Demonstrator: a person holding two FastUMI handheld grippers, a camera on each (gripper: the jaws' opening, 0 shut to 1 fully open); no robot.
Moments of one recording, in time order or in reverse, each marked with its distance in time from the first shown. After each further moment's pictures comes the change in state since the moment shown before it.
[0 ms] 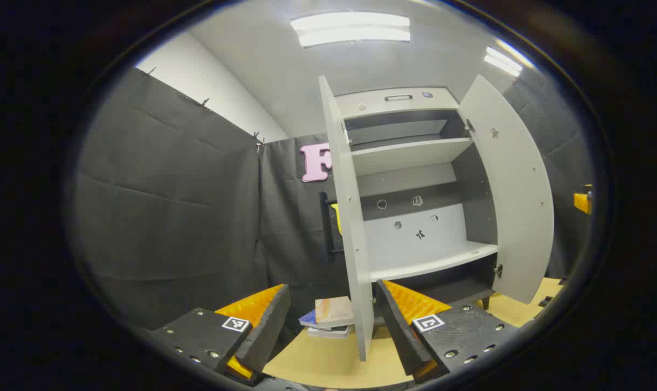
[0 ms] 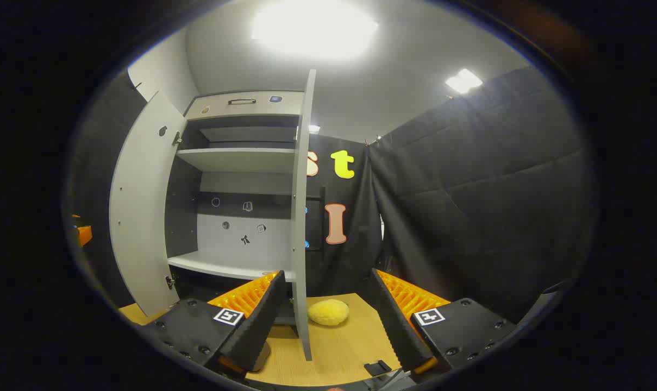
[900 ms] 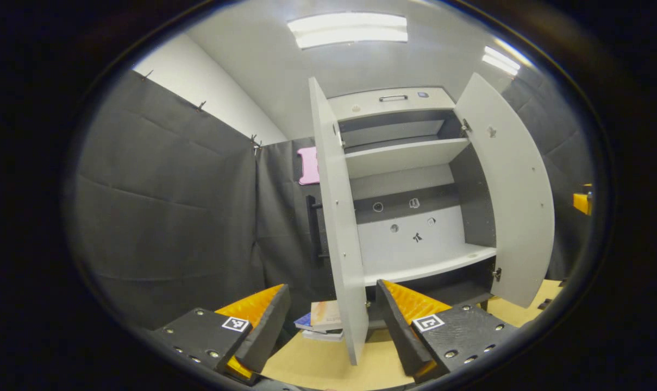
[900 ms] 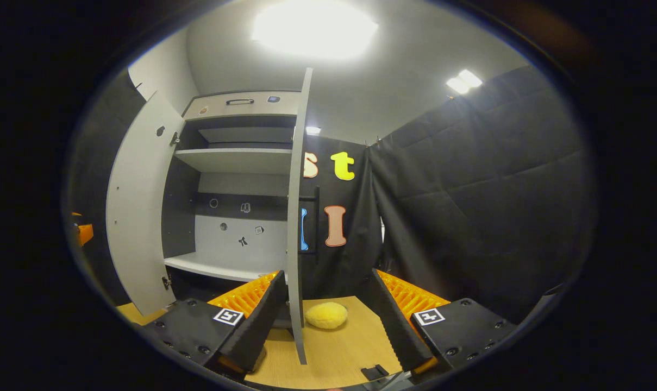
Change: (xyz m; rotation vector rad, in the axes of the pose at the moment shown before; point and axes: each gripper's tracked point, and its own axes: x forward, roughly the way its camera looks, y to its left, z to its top) left arm 0.005 -0.025 0.004 0.006 -0.015 0.011; right arm 0.017 -0.007 -0.003 -0.005 -0.015 0.025
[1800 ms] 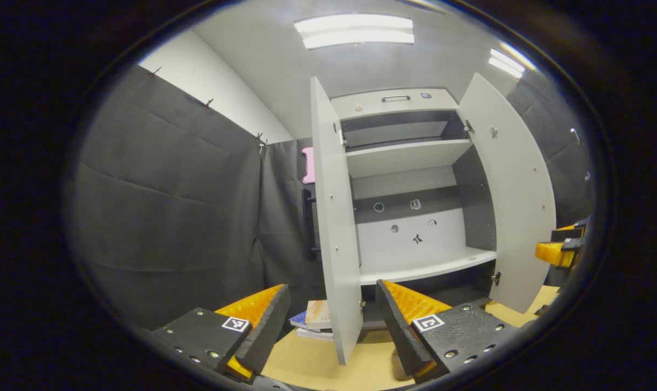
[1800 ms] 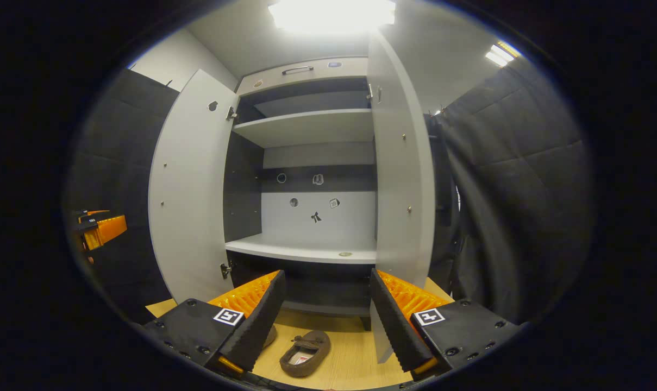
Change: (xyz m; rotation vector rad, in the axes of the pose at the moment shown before) left arm 0.002 -0.012 -0.017 -0.040 -0.003 0.032; right arm 0.045 0.154 -0.081 0.047 0.159 0.365
